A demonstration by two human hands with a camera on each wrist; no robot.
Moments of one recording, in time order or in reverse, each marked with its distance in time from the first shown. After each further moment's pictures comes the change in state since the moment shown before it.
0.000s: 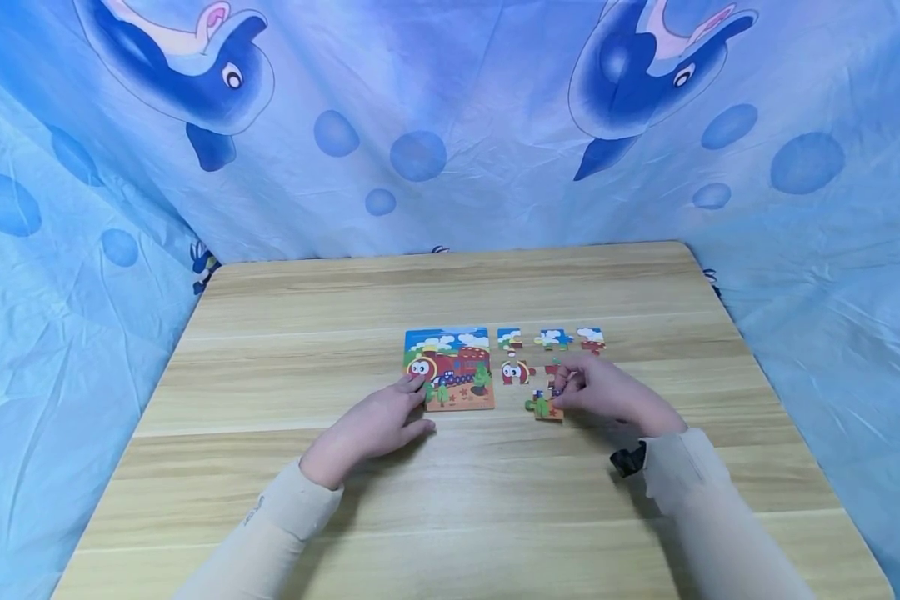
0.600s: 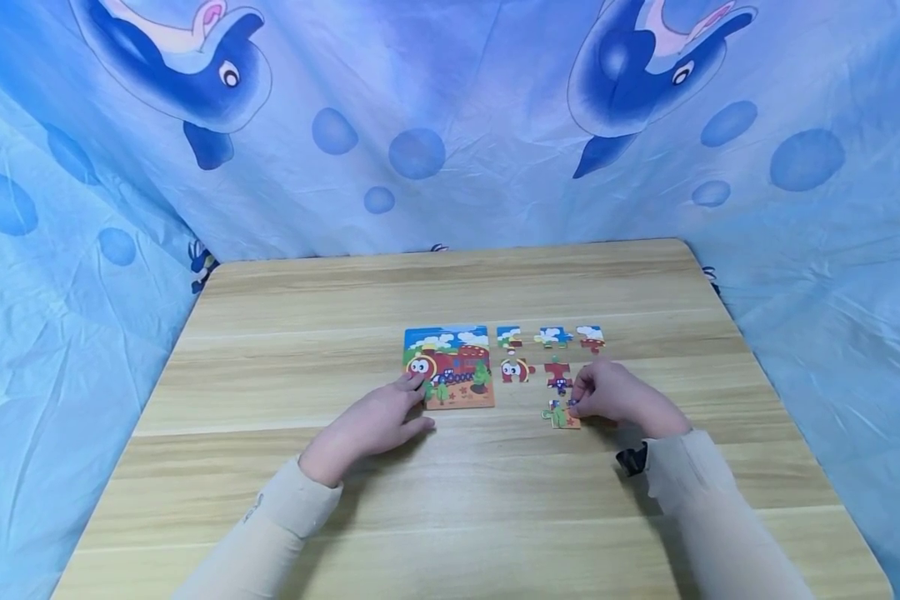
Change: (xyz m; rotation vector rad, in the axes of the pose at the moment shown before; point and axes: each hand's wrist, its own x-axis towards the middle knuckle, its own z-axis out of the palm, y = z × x) left_hand 0.000 -0.001 0.000 -0.016 -0.012 -0.011; right_hand -0.006 0.011 0.000 -0.091 0.000 0.210
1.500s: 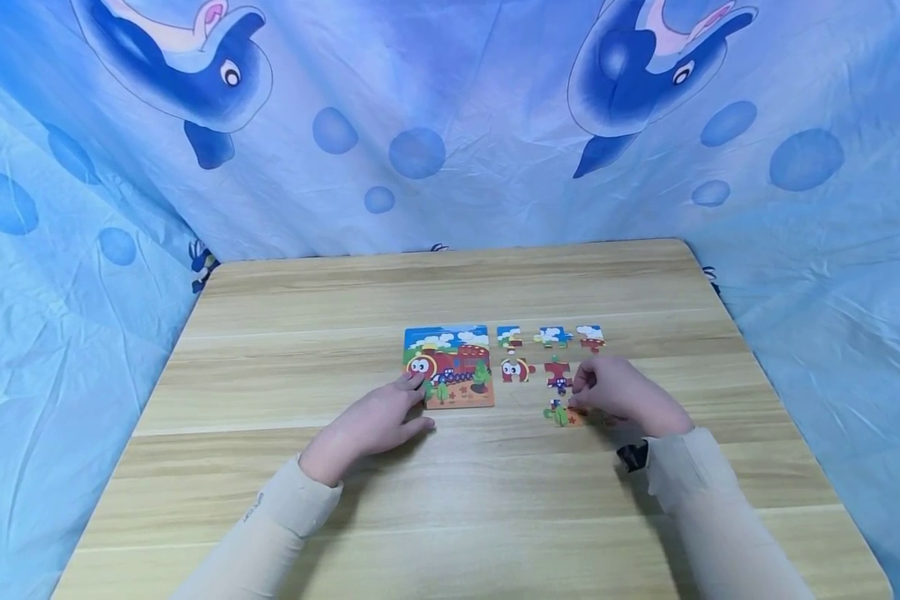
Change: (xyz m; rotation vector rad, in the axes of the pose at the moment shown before) left_hand 0.000 -0.001 0.001 -0.004 -0.004 0.000; right_hand -0.004 -0.013 -0.005 -0.094 0.079 -0.068
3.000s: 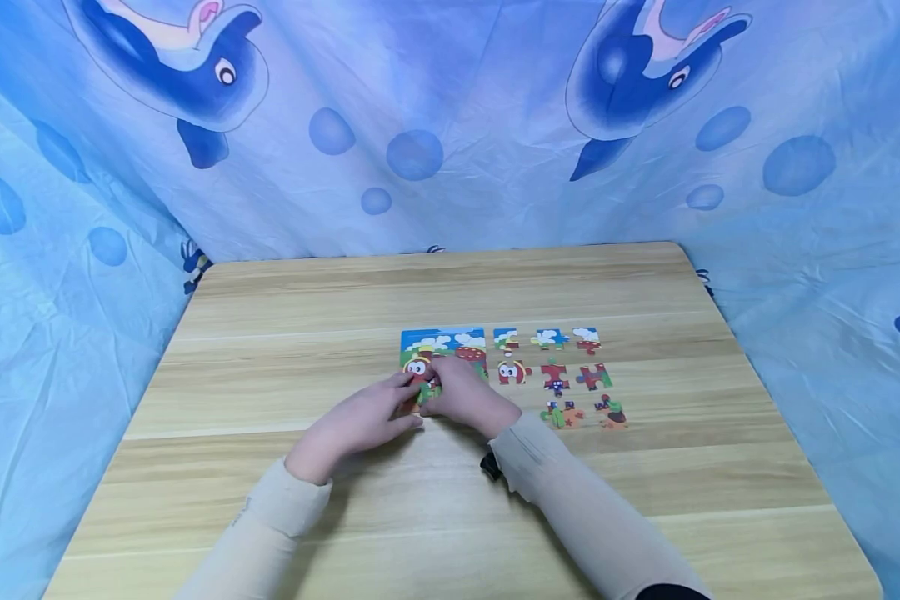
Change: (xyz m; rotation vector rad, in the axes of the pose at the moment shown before) left_hand -0.001 -0.019 -0.004 -0.080 0.057 0.081; right_hand 0.083 -0.140 0.119 -0.002 0.030 -0.256
